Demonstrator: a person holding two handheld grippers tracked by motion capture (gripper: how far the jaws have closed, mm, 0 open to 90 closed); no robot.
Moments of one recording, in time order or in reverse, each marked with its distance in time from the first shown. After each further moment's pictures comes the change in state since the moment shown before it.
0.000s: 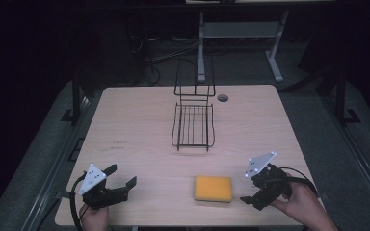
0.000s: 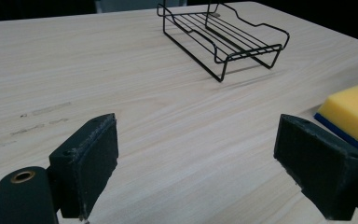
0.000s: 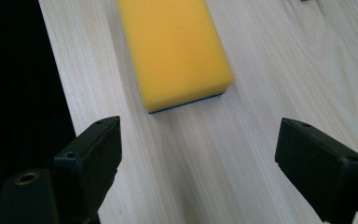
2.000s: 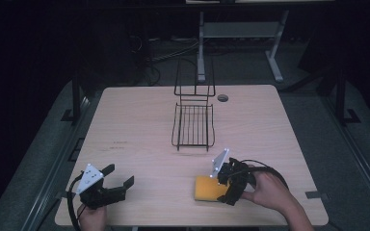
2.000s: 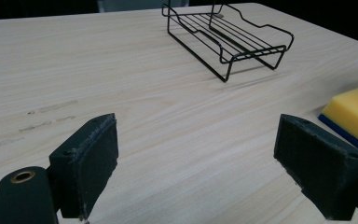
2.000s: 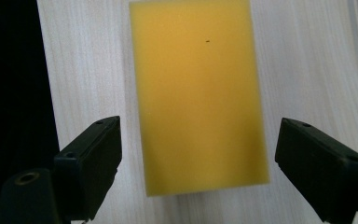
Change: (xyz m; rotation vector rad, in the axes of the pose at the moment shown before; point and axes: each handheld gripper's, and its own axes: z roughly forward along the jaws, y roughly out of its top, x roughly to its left) left arm 0.006 -0.001 -0.002 -0.004 0.004 -0.017; right arm 0.004 0.066 0.057 0.167 0.100 -0.167
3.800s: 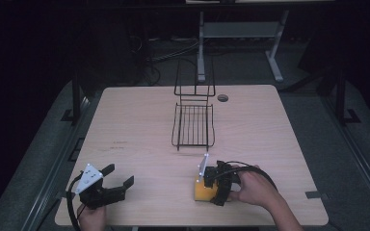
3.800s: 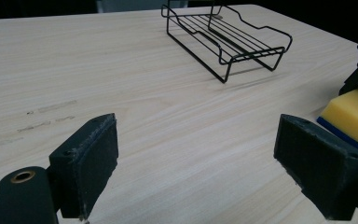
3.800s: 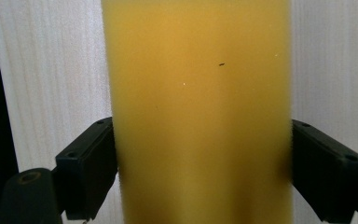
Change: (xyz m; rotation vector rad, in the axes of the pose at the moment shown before) left arm 0.001 0.000 0.000 -0.005 -0.006 -0.009; right arm -0.003 0.026 0.039 0.131 0.016 -0.076
